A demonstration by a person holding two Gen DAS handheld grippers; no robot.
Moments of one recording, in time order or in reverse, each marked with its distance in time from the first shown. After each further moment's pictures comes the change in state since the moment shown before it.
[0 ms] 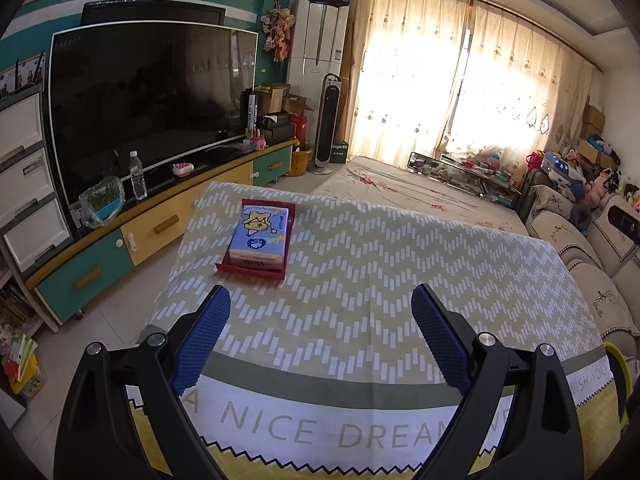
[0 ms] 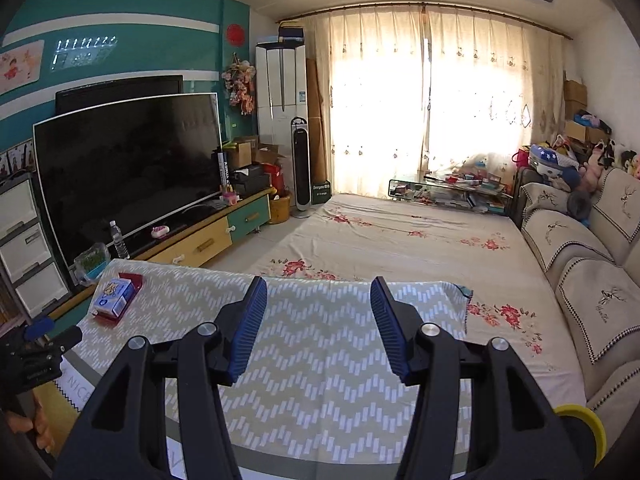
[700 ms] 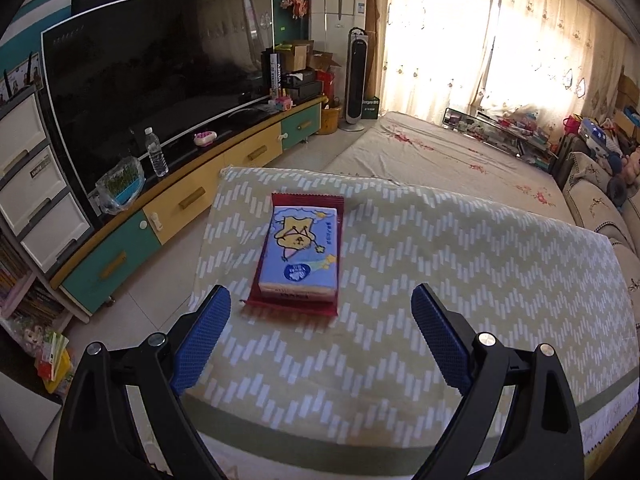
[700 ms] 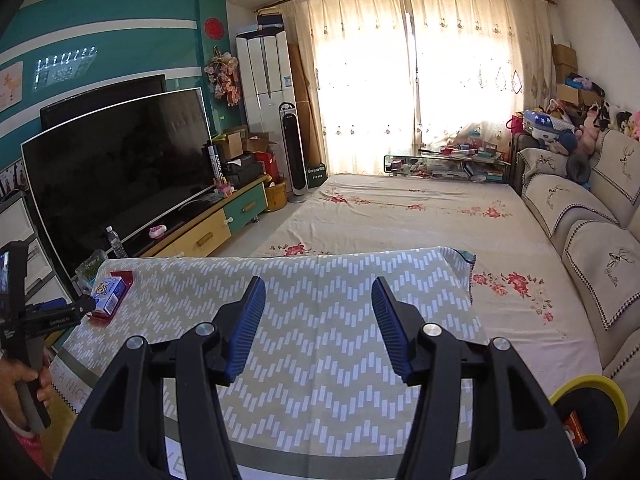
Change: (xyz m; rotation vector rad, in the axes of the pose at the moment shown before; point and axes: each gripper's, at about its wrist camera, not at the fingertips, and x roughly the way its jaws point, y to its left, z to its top) left arm 0.091 0.025 0.049 0.025 0.187 0.133; right arm 0.017 -0.033 -0.021 0.103 0.051 0.004
